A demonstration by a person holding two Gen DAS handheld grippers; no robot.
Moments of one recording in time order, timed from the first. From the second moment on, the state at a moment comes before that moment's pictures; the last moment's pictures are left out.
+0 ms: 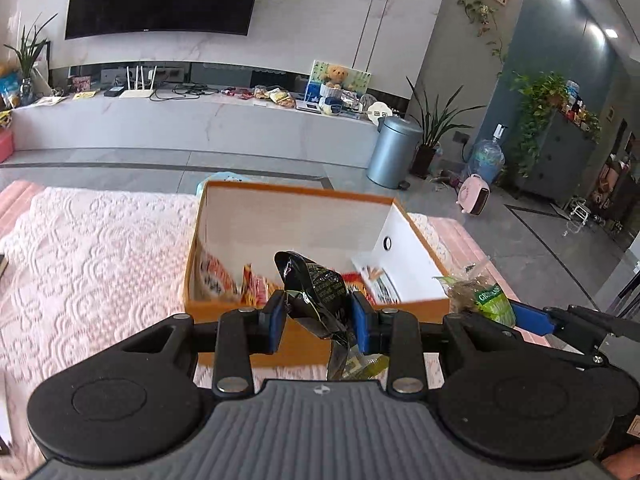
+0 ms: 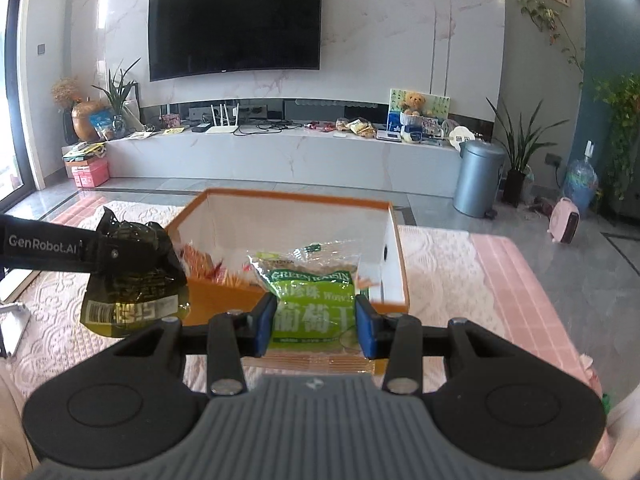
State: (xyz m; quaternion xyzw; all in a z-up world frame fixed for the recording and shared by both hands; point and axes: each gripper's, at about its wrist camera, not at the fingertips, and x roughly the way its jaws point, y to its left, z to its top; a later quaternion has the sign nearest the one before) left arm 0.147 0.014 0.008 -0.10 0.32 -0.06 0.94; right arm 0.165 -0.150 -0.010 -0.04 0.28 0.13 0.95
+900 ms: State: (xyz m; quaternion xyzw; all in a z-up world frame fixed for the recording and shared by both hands) left arm 0.262 0.028 -0.036 -0.07 0.35 -0.07 0.93; right arm 0.316 -0.106 -0.031 -0.08 0.34 0.13 0.93
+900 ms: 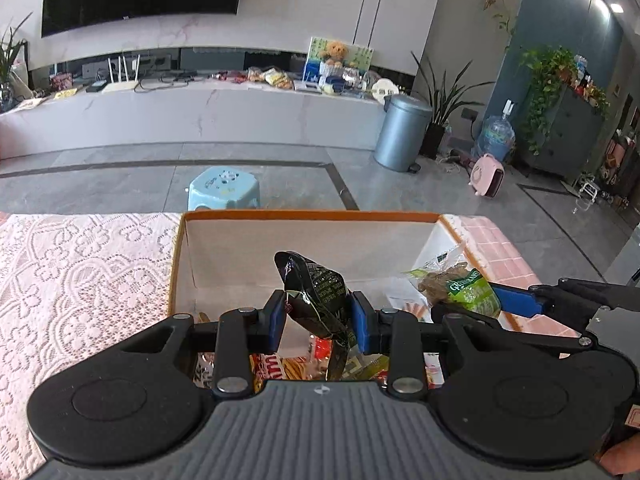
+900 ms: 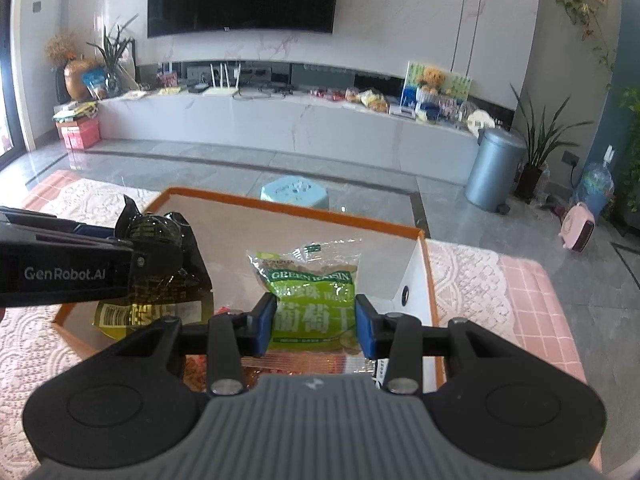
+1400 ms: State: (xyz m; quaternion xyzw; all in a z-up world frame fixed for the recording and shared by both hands) left arm 0.317 0.043 -0.069 -0.06 0.40 -0.07 0.91; right arm 0.396 -0.091 -0.079 -0.09 0.41 0.14 0.90
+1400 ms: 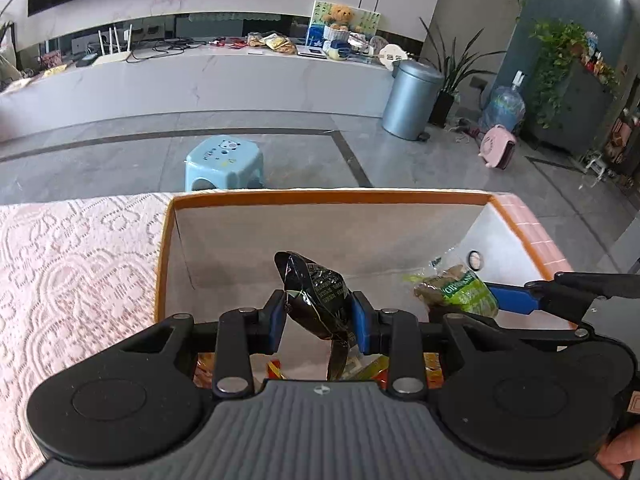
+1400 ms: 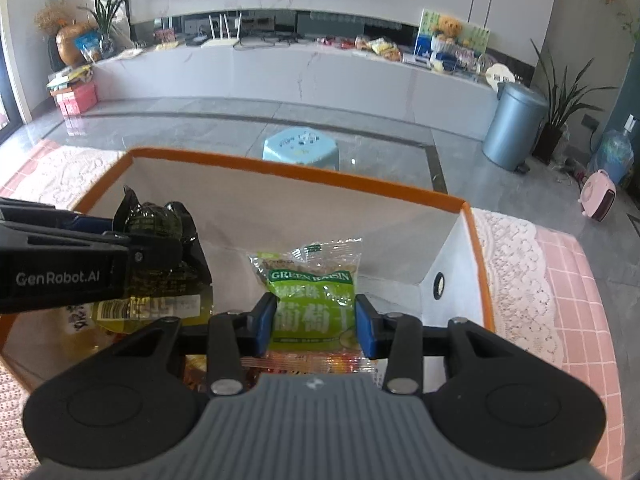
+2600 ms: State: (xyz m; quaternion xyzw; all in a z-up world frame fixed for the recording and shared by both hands) left arm 0.269 0.044 -0.013 -0.02 0.34 -0.05 0.94; right arm 0.367 -0.071 -0.043 -0.16 0.41 0.13 0.89
